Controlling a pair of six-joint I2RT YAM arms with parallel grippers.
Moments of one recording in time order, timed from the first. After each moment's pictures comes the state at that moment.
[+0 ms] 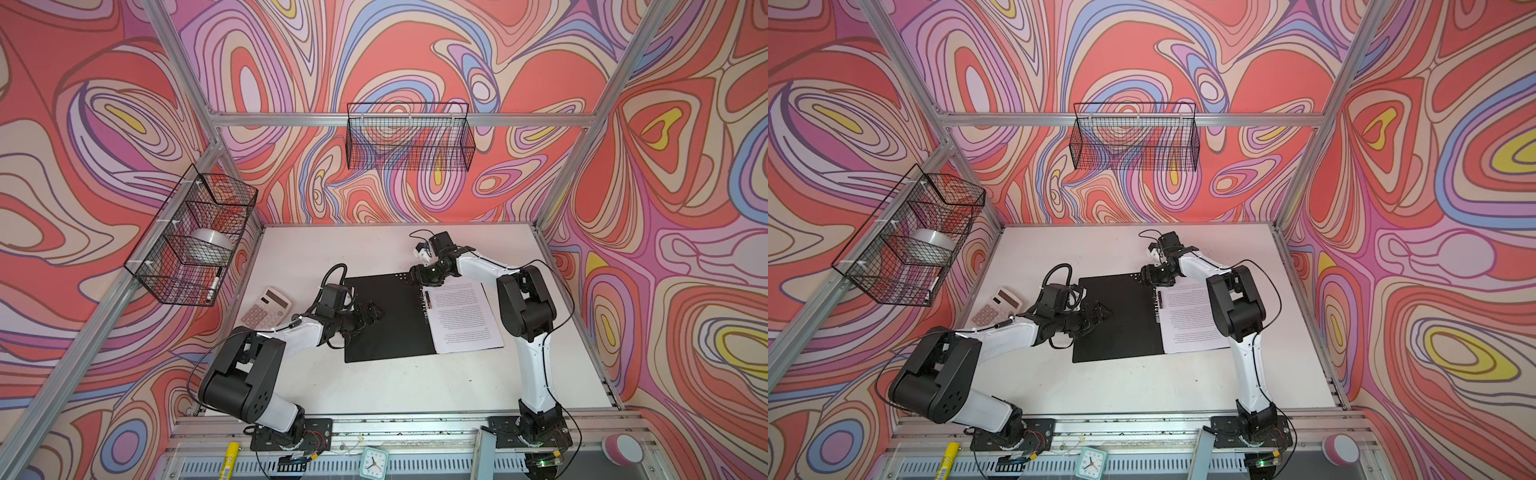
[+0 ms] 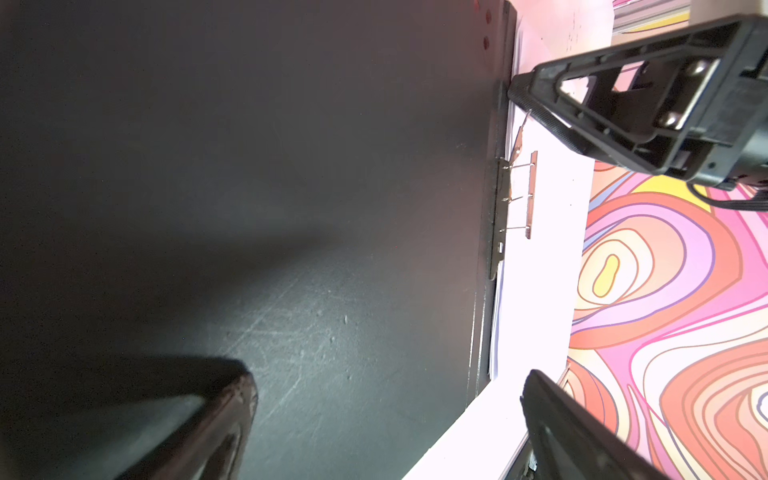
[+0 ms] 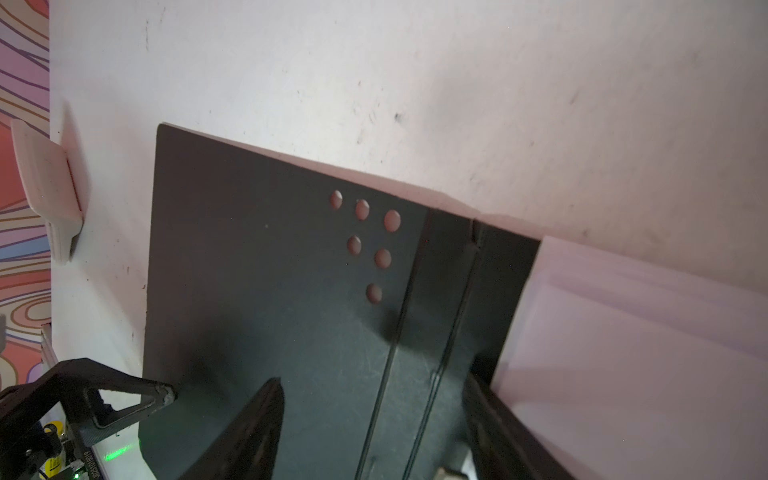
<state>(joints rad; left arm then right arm) -0.35 1.51 0.61 0.04 0.50 -0.80 0.37 2.21 1.65 -0.54 -0.50 0.23</state>
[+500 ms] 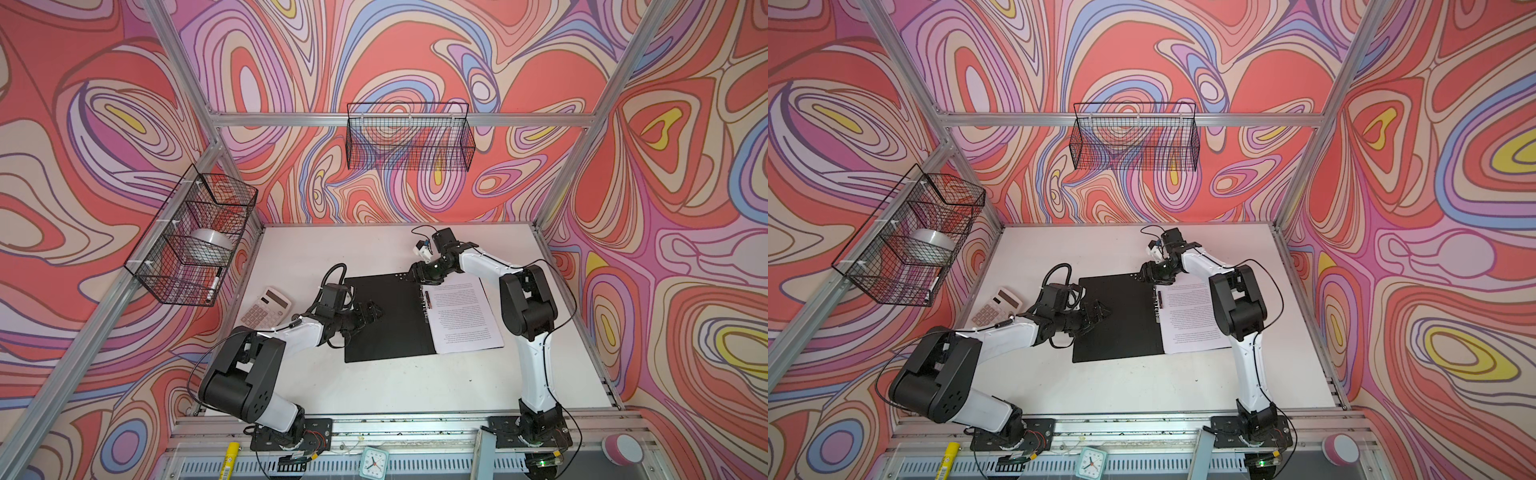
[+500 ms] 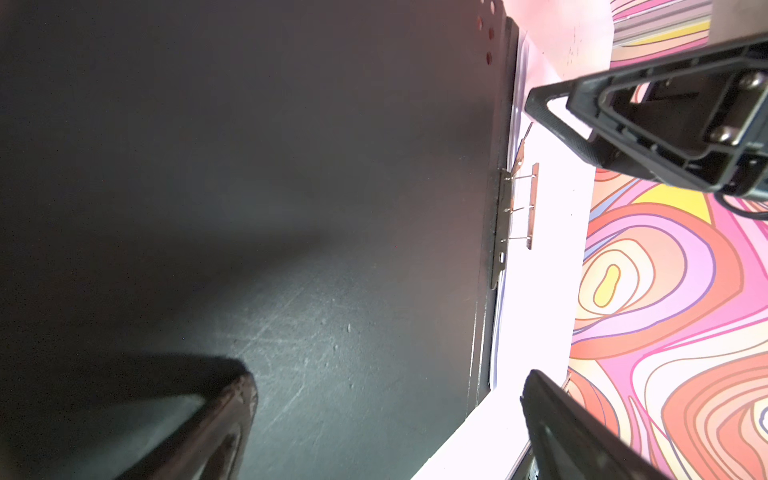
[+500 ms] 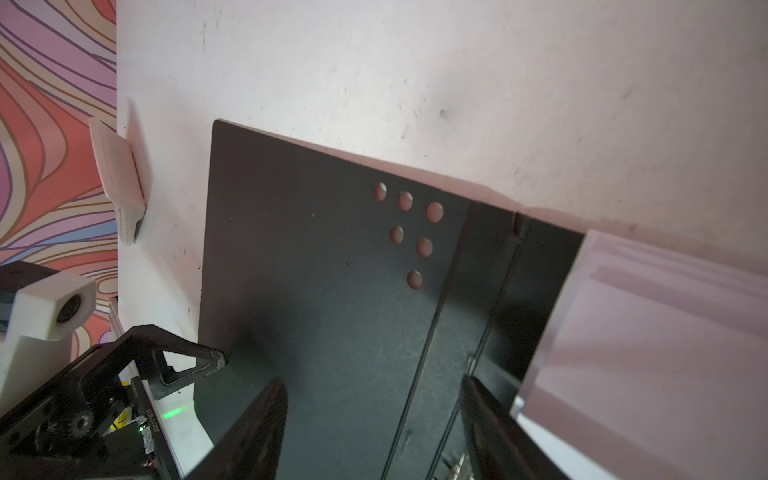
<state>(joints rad) -0.35 1.52 0.61 0.06 0.48 -0.82 0.35 2.21 1.69 -0.61 -0.62 0.22</state>
